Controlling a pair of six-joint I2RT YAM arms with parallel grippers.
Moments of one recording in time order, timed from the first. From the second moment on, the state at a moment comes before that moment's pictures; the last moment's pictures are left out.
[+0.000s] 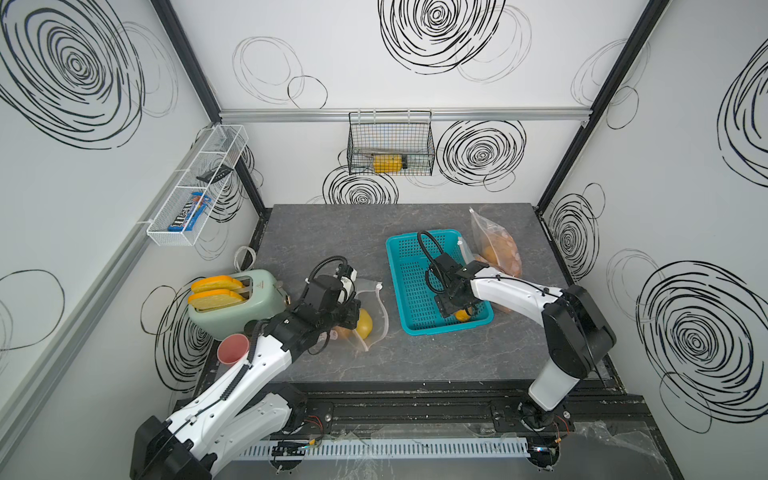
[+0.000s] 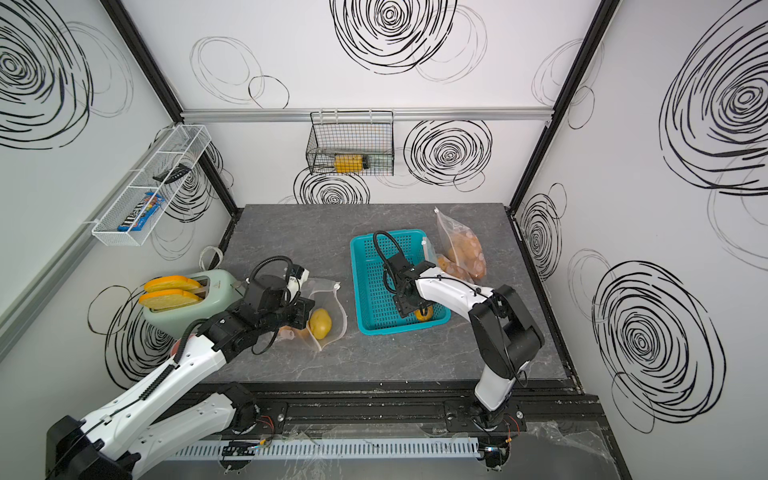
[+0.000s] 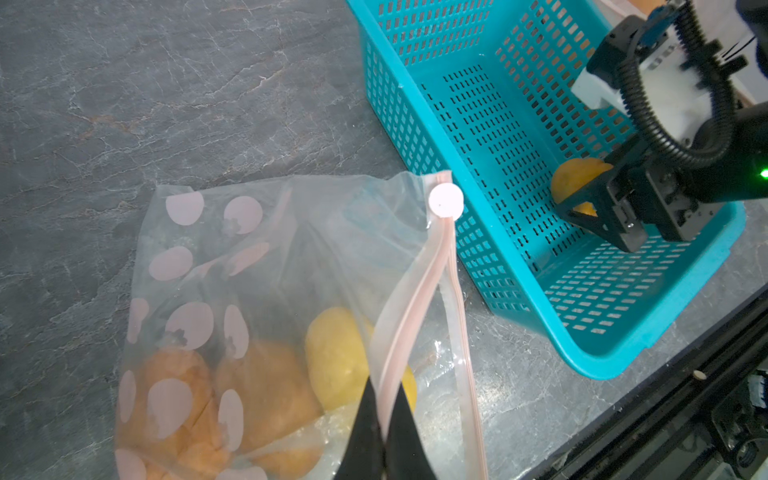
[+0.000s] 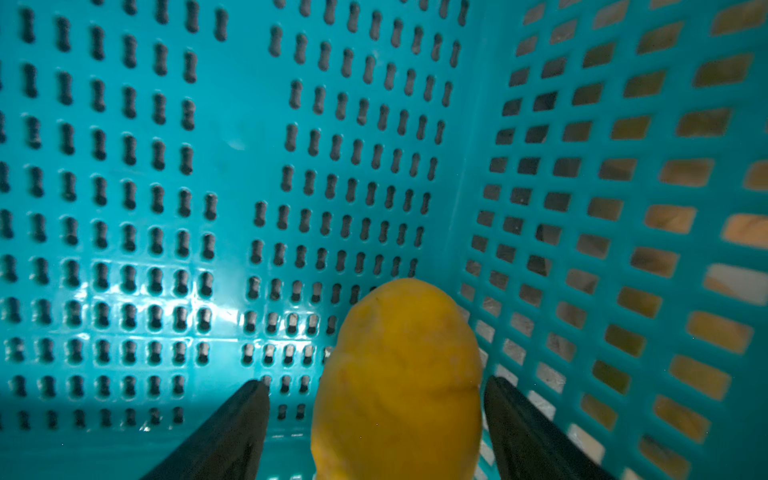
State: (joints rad) left arm -0.52 0.92 0.71 -0.53 0.04 -0.32; right arm 0.63 1.70 1.12 -0.82 0.30 0.26
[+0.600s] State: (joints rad) left arm -0.52 0.93 0.71 -0.53 0.04 -0.32; right arm 0.63 1.75 1.10 -0.73 0.12 0.25
